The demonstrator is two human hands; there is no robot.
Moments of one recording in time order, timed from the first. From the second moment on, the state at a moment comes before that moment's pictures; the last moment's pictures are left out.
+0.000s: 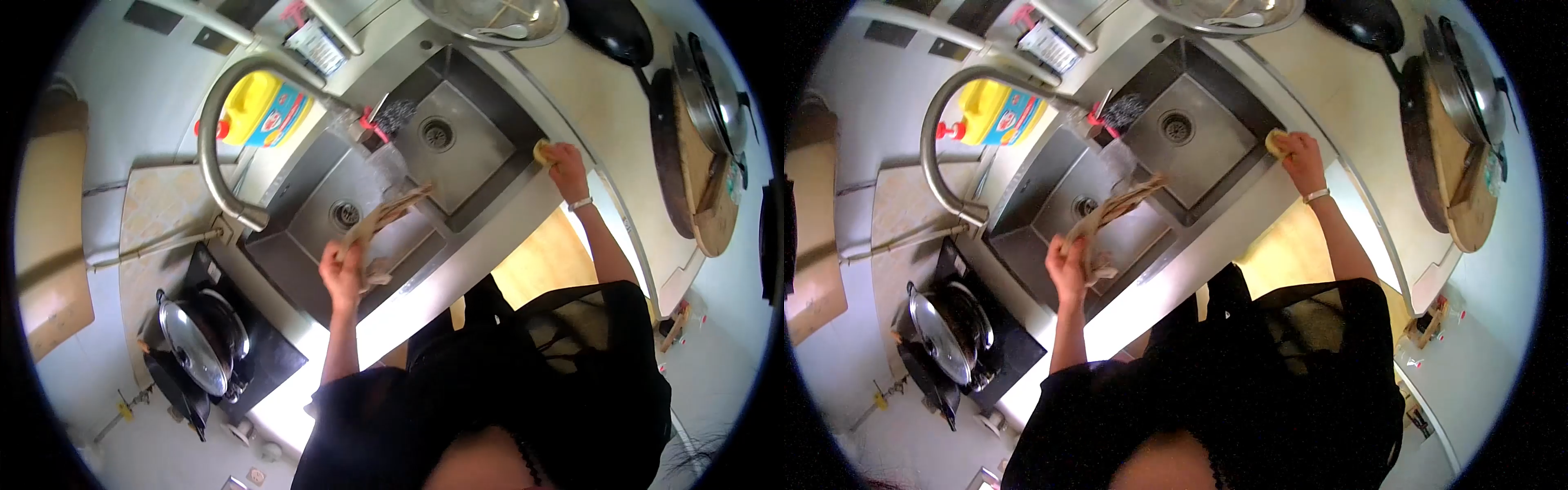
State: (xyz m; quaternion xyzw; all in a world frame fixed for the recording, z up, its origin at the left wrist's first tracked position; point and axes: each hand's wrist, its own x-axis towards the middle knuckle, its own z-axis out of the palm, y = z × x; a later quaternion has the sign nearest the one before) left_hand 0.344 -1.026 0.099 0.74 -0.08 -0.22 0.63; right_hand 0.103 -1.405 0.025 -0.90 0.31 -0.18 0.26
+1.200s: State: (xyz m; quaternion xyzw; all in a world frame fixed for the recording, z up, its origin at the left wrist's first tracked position) left_hand 0.255 -0.973 -0.019 0.98 0.03 -0.17 0.04; right_hand 0.231 -1.401 0.009 -0.90 0.39 0.02 0.19
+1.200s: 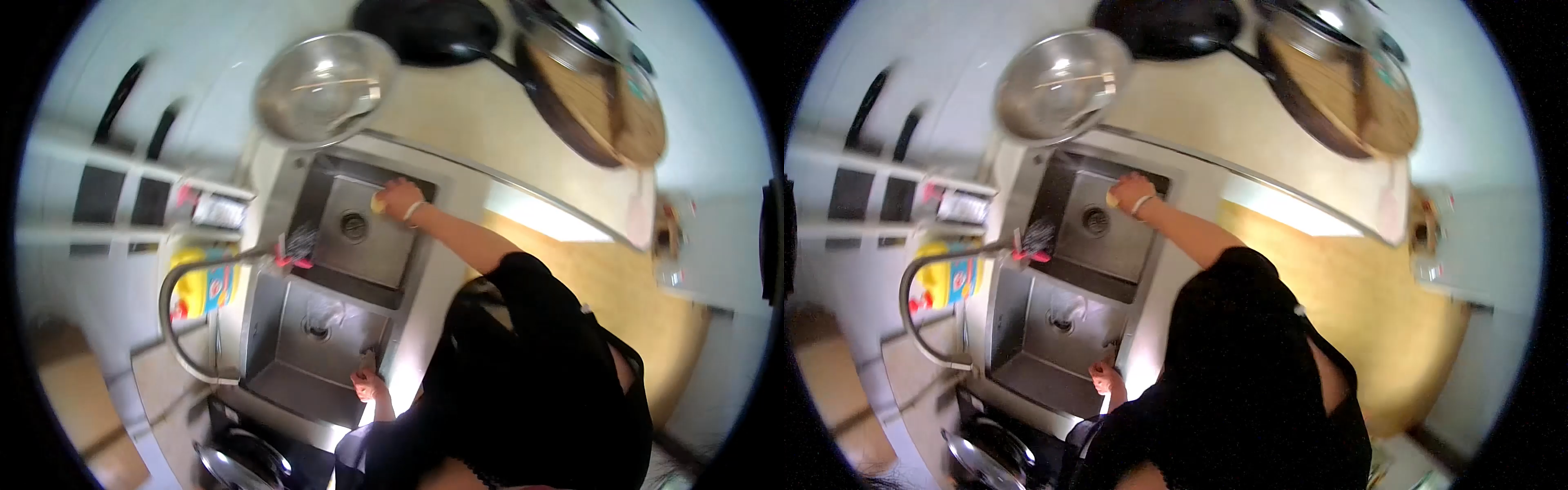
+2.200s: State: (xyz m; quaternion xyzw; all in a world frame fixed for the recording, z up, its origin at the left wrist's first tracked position) left_hand 0.259 -0.964 -0.030 0.97 -0.05 -0.20 0.12; right_hand 0.141 -1.190 0.010 -0.97 -0.04 0.02 0.23
